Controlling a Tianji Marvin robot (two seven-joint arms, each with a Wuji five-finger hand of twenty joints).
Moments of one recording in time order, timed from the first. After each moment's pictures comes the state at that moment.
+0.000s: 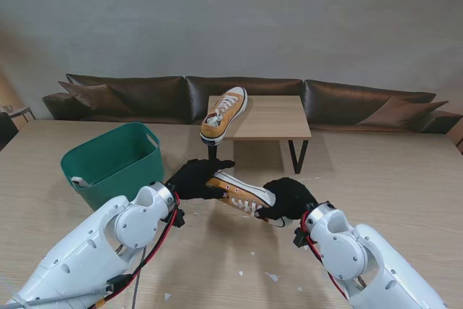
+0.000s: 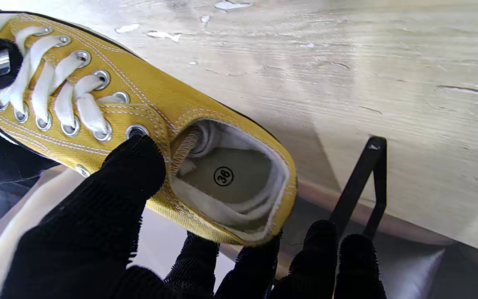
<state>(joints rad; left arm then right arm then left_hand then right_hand) 1.28 -1.10 -0.96 -1.43 0.53 -0.13 -0.07 -1.52 -1.09 1.13 -1.62 -0.64 -0.10 0.05 0.69 -0.45 0.58 -0.09 0.42 0.13 0.05 0.21 0.46 0.31 0.06 0.31 0.28 0.36 0.12 0.40 0.04 0.29 0.26 0.67 0.49 -0.76 1.09 -0.34 0.96 0.33 0.58 0.66 1.23 0.25 0.66 0.90 1.31 0.19 1.30 0.79 0.60 0.25 1.38 0.69</state>
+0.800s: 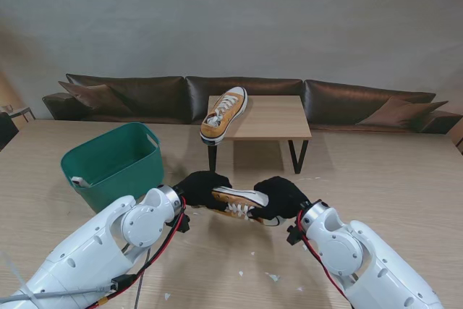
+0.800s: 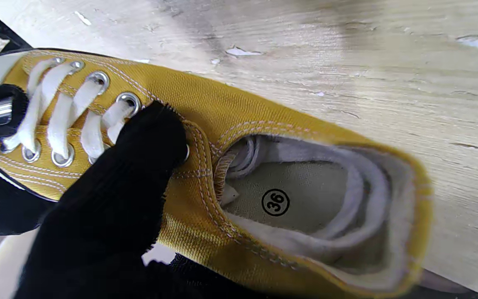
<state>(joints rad) 1.23 -1.10 -0.87 -1.39 0.46 -0.11 -0.11 -1.43 -1.09 1.06 -1.49 -0.56 -0.29 -0.02 0.86 -0.64 0.54 -0.16 0.71 0.18 0.65 0.72 0.90 0.29 0.30 0.96 0.61 0.38 0.78 0.82 0.17 0.33 1.13 0.90 0.52 -0.79 1.10 -0.35 1.01 0.35 0.58 0.66 1.27 0.29 0.68 0.91 1.32 0.26 1.31 0.81 0.60 0.24 1.38 0.72</state>
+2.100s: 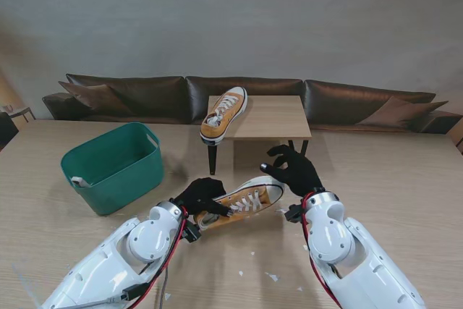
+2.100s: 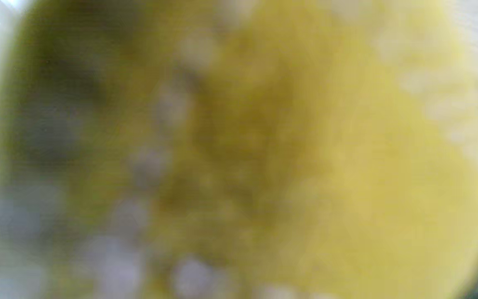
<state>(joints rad) 1.33 -1.19 -0.92 -1.32 0.16 -0.08 0.05 -1.46 -1.20 1.14 -1.52 -0.37 0.02 -0.24 0.88 -0.88 0.63 -0.21 0.84 0.30 0.99 0.53 1.22 0.28 0.30 1.09 1.18 0.34 0.80 0.75 0.76 0.39 1.42 0.57 0.22 -0.49 0.96 -0.14 0.44 0.13 0.64 0.46 0.75 0.17 0.60 0.58 0.86 0.29 0.63 0.59 0.40 0.36 1.07 0.67</state>
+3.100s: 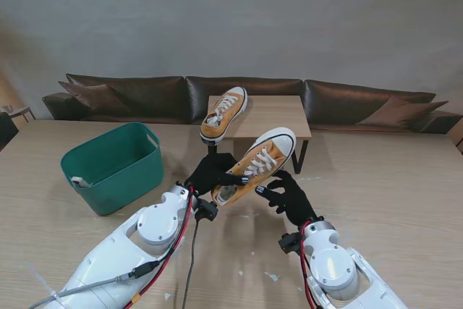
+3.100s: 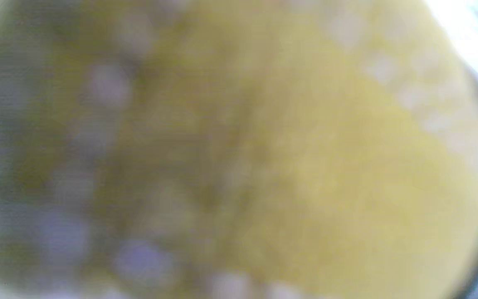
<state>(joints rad) 1.27 -1.26 -0.91 -1.32 -0.20 -0.16 0.10 -1.58 -1.19 1.13 -1.55 -0.09 0.00 -0.21 0.88 -0.87 0.65 -0.21 0.83 0.33 0.99 0.53 1.22 0.30 0.30 1.11 1.18 0.34 0.80 0.78 0.76 0.39 1.42 0.60 0.18 -0.50 0.66 -0.12 0.15 0.23 0.50 0.44 0.43 0.21 0.56 0.56 0.66 0.30 0.55 0.57 0.40 0.38 0.91 0.78</state>
